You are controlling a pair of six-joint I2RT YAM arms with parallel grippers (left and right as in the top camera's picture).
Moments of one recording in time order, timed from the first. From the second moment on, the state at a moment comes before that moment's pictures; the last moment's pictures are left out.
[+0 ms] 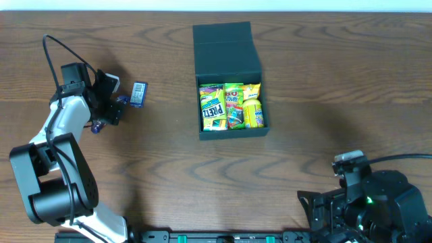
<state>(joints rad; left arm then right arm) 0.27 1.82 1.10 -0.49 0.07 0.56 0.52 0.67 1.23 -1.50 -0.03 0.33</state>
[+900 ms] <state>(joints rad) 0.27 1.88 1.10 -0.48 0.07 0.55 0.52 0.67 1.23 -1.50 -0.03 0.33</state>
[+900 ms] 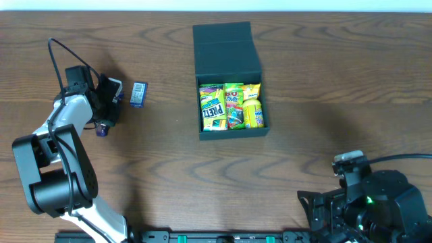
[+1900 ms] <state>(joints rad) -0.06 1.86 1.53 -0.71 0.08 -0.19 0.52 0.67 1.23 -1.50 -0.03 0.33</state>
